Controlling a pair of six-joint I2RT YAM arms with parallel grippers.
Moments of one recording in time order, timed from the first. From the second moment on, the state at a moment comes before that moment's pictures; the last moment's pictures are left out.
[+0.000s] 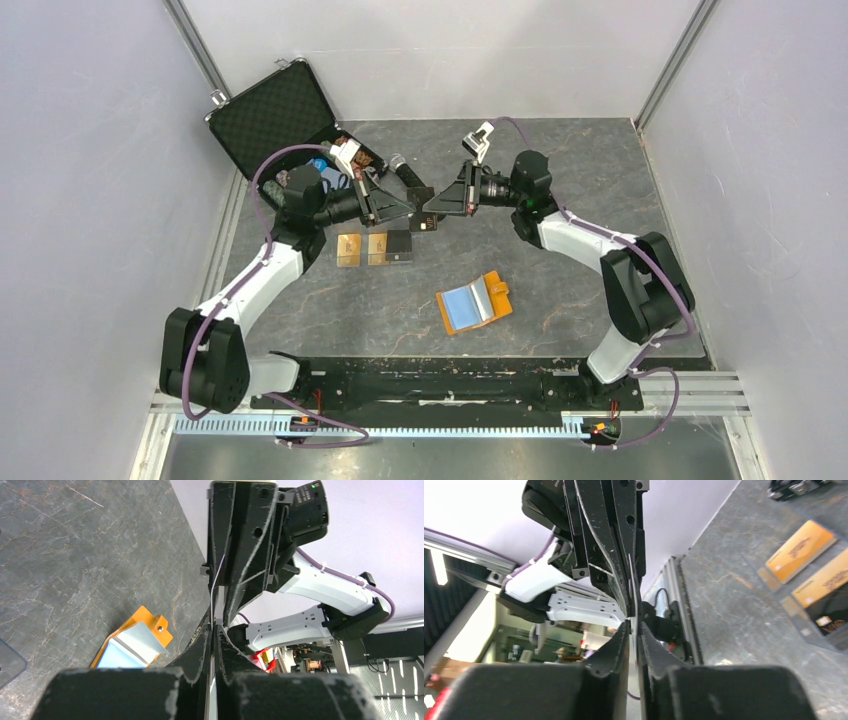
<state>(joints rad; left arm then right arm) -0.28 1.29 0.84 0.31 0.88 -0.95 0.45 1.67 1.03 0.71 -1.03 1.12</state>
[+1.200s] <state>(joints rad) -0.71 1.64 1.03 -0.45 0.44 -0.66 0.35 1.64 0.97 -0.56 -0.67 0.21</state>
